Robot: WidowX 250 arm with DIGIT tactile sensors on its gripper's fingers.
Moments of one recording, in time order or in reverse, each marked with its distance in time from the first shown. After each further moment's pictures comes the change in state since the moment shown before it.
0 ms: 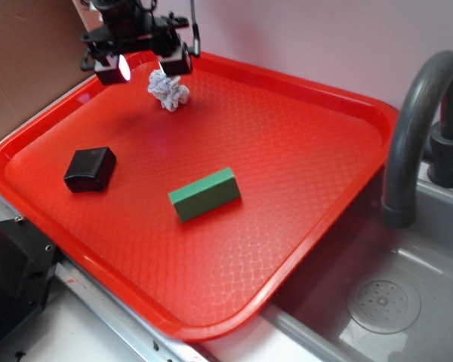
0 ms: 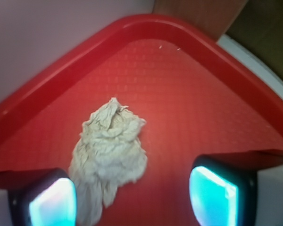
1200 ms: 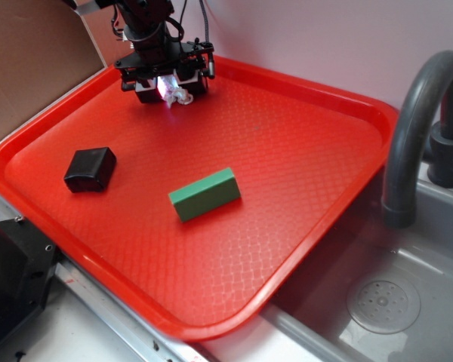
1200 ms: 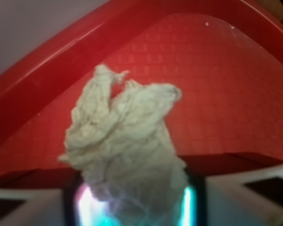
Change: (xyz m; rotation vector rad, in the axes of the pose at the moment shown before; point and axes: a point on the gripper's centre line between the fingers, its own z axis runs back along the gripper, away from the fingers) arm 0.005 -0.012 -0.041 -0.015 -0.017 0.030
